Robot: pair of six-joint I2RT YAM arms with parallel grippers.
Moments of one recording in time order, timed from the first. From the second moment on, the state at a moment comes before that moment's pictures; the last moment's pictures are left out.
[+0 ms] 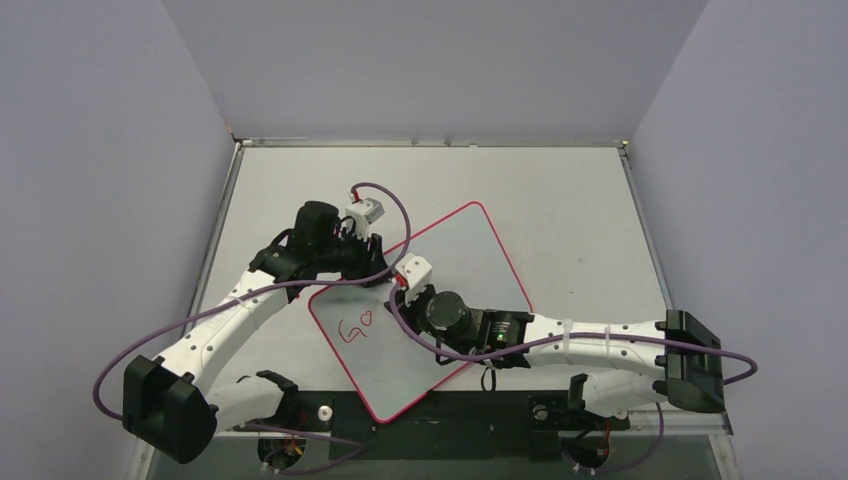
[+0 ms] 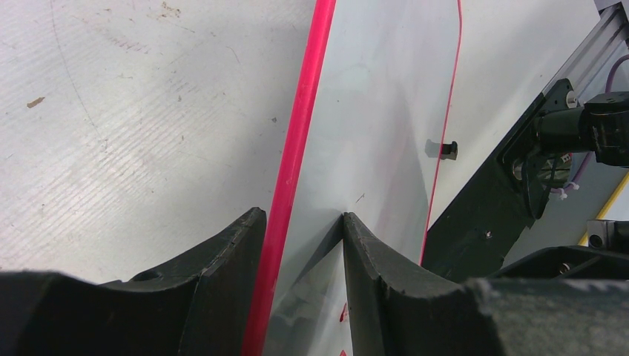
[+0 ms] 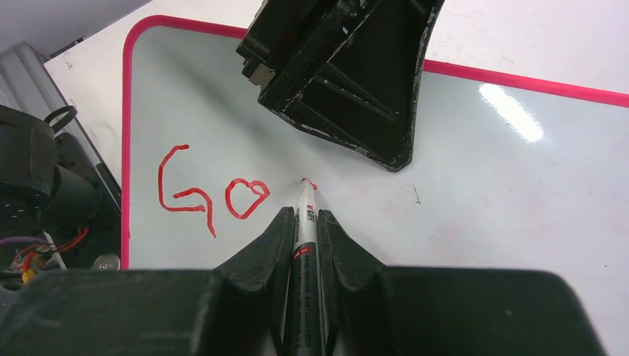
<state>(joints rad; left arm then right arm) -0.47 1.16 0.93 -0.48 0.46 -0.18 1.30 1.30 0.85 0.11 0.38 0.20</state>
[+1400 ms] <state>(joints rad) -0.47 1.16 0.93 -0.48 0.46 -0.18 1.32 1.27 0.80 0.12 0.37 0.28</state>
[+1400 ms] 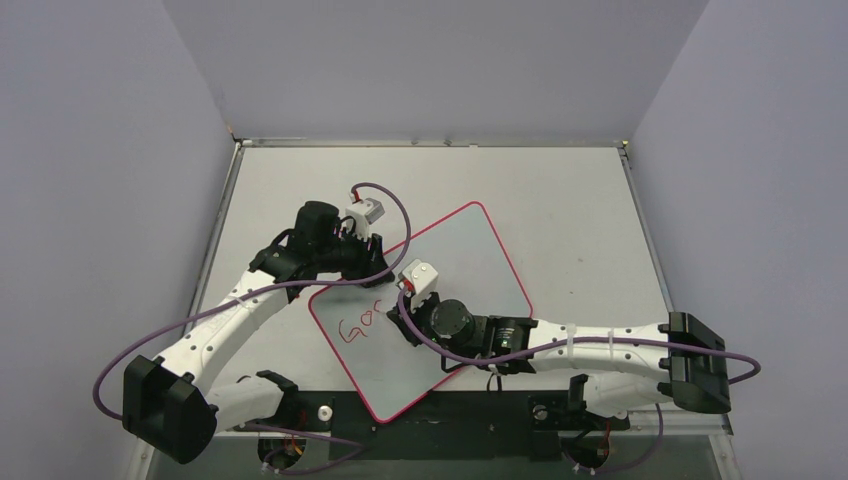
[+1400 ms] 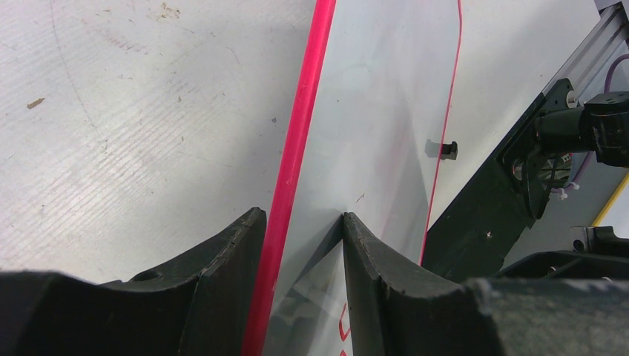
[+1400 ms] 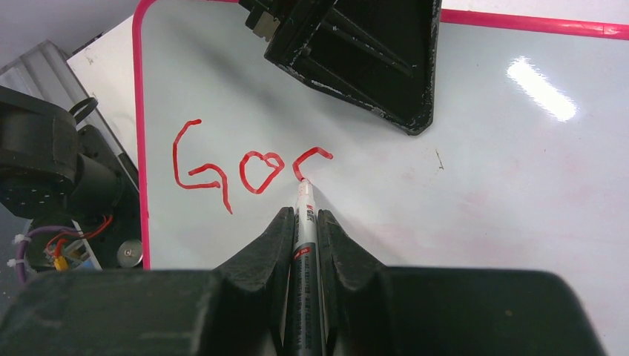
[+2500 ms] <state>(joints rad) -0.47 1.16 0.93 -0.48 0.46 -0.18 1.30 1.28 0.84 0.05 0.41 0.26</state>
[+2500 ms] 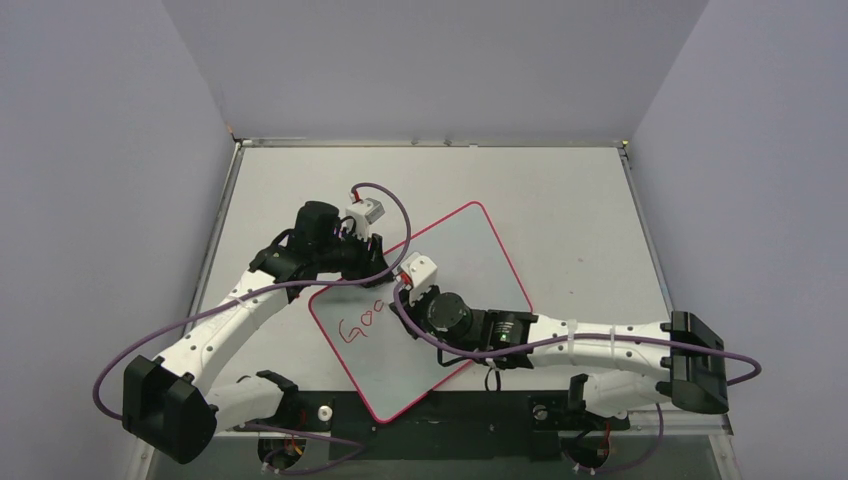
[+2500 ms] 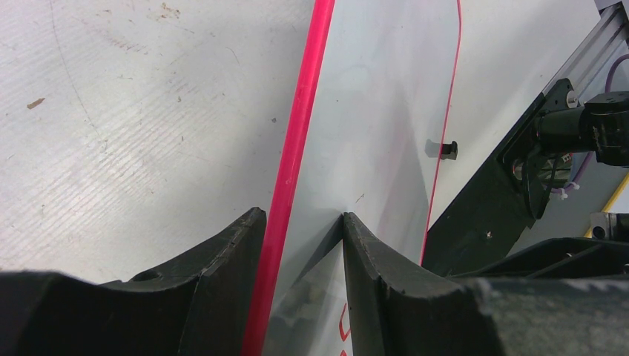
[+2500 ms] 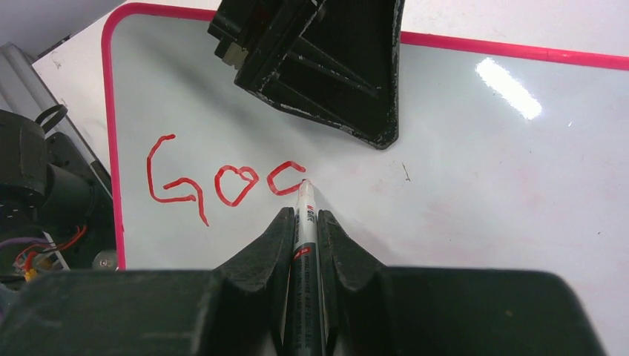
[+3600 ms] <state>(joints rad) -0.48 1.16 0.93 -0.48 0.45 -0.18 1.30 1.20 0.81 0.05 0.43 0.24</state>
